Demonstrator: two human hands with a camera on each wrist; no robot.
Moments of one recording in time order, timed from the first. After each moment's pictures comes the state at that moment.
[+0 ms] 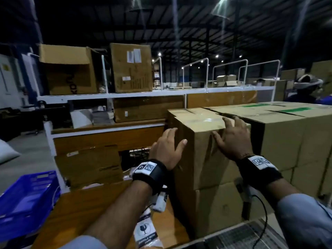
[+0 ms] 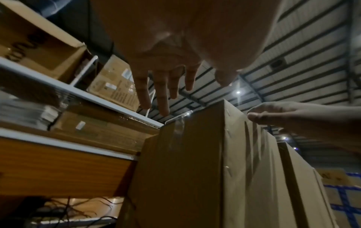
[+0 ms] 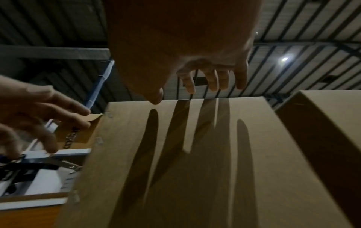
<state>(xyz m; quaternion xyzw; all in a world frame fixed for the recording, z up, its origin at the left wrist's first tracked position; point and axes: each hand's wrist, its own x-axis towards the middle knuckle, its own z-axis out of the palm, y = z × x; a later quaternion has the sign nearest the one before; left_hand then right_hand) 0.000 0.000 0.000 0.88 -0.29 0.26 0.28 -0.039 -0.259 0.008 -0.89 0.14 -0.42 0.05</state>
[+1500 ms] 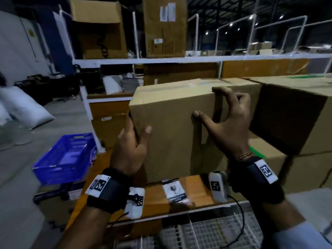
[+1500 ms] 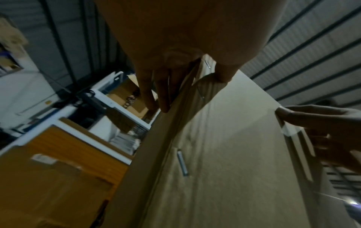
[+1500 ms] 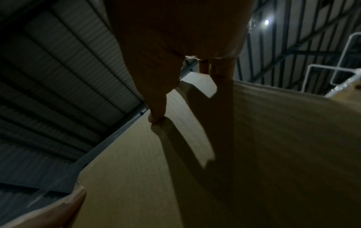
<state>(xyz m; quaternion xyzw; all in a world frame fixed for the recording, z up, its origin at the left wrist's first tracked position) -0.064 0.233 -0.041 0.80 -0.20 0.27 0.49 -0.087 -0.035 0.004 -0.79 -0.06 -0.51 0.34</state>
